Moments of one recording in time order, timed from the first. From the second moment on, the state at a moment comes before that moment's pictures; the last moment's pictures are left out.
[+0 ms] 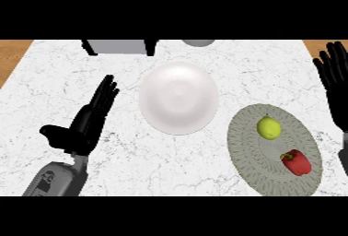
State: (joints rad) left arm -0.21 0.30 -0.29 -1.51 0.30 0.20 -0.04; right arm -0.29 -0.57 0.06 -1.47 -0.46 -0.18 -0.07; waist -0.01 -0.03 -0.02
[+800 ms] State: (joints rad) left arm -0.26 0.48 -0.16 -1.54 0.26 0.19 0.00; right arm 0.00 -0.63 0.50 -1.71 -0.04 0.08 -0.62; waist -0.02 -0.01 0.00
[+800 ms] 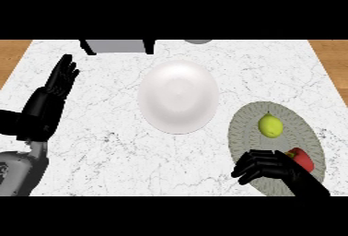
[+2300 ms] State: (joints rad) left arm -0.26 0.48 -0.09 -1.58 0.25 0.11 0.07; right arm 0.30 -1.13 0.19 -1.92 0.39 0.11 -0.39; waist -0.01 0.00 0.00
